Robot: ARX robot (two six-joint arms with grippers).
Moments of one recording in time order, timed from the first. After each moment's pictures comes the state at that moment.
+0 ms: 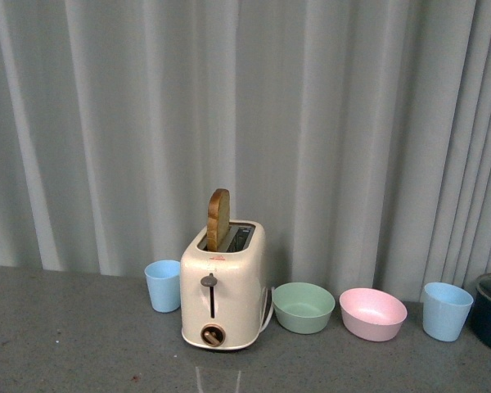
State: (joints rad) left arm 0.00 0.35 0.03 0.35 0.00 0.00; right arm 0.00 0.00 0.01 0.00 0.00 0.00
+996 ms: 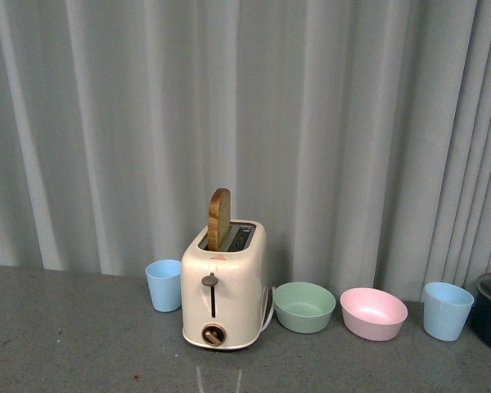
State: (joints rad) left arm 0.00 0.00 0.03 0.00 0.00 0.00; right arm 0.00 0.00 0.01 0.00 0.00 0.00
